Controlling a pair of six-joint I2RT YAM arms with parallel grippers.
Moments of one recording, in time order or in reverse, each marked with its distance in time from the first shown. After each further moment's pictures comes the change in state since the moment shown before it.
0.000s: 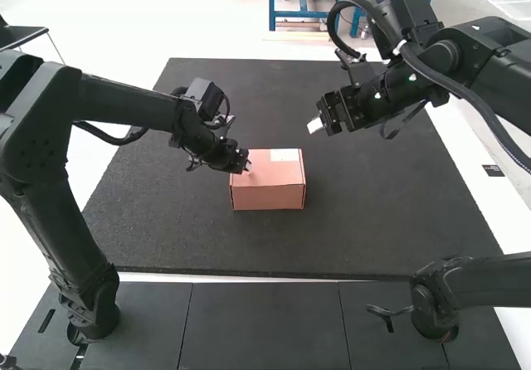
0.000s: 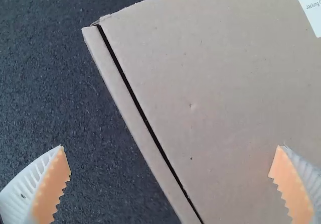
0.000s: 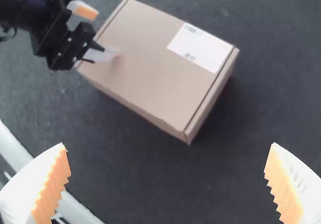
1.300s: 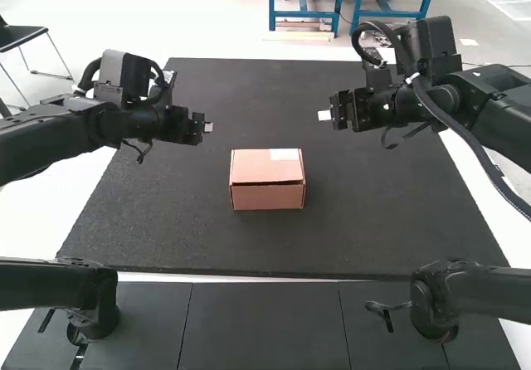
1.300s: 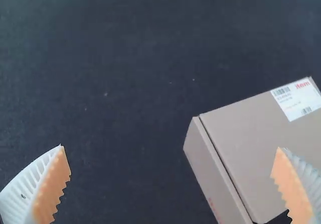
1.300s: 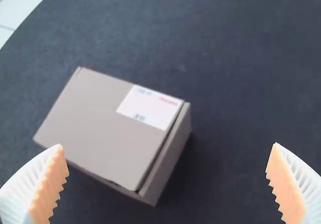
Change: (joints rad) left arm 0.129 -0.636 -0.238 0.087 -0.087 0.045; right arm -0.167 -0.137 -0.267 0.373 -0.014 0.044
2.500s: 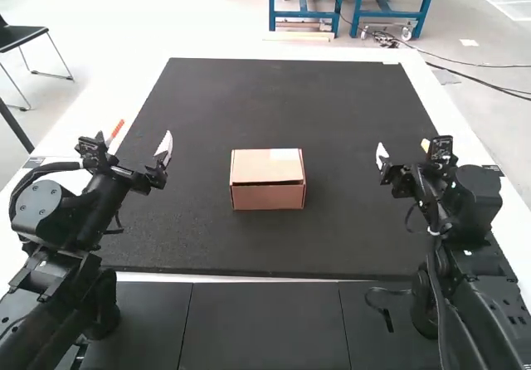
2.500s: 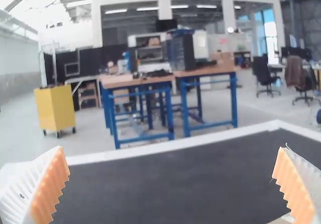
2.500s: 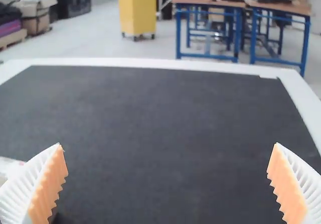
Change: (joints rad) left arm 0.083 -1.004 -0.763 0.629 0.009 0.114; right arm -0.388 -0.797 -0.948 0.772 -0.019 -0.060
